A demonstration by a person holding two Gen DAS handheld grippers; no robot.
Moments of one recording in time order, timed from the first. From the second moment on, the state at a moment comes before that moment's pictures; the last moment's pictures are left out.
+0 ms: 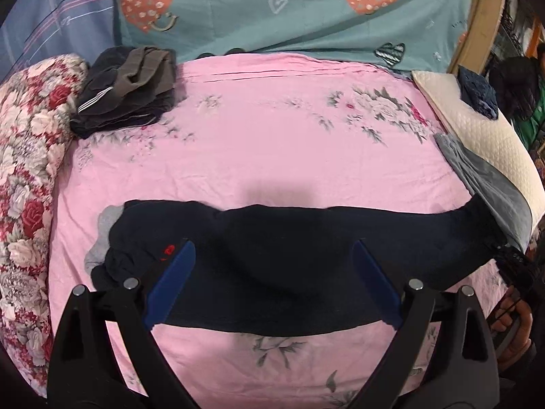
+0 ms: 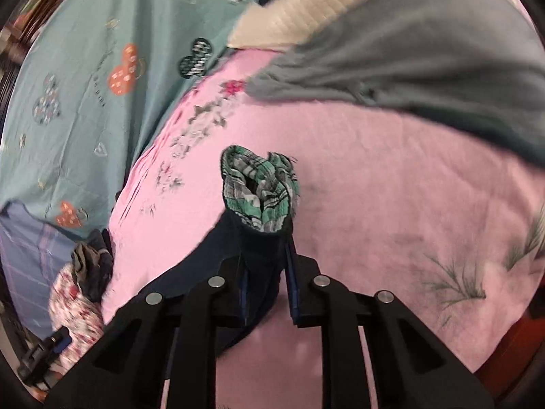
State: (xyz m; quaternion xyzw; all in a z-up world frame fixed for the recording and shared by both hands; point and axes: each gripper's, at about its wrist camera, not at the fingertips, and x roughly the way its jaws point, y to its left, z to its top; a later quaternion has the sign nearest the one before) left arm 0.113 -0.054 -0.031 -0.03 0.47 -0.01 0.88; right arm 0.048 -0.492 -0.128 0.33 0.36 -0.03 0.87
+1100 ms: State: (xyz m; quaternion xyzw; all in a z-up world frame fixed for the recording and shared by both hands) left arm 0.053 0.123 -0.056 -0.19 0.46 0.11 0.86; right arm 0.033 -0.157 -0.155 -0.29 0.36 0.20 0.87
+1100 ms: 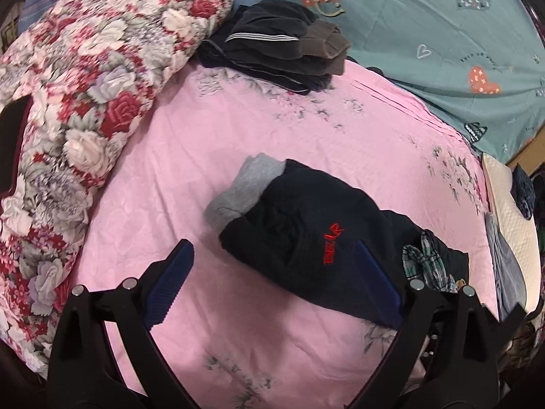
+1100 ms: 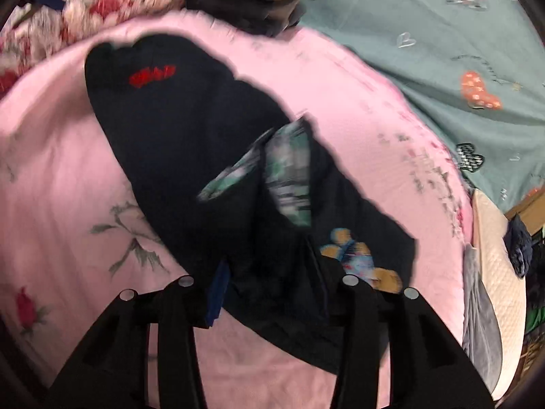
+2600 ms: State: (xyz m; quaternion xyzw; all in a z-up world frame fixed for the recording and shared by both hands) left arm 0.134 -0.079 -0.164 -0.05 0.56 -0.07 0.82; right arm 0.089 -0.286 -0.181 -0.09 0.44 0.19 0.87
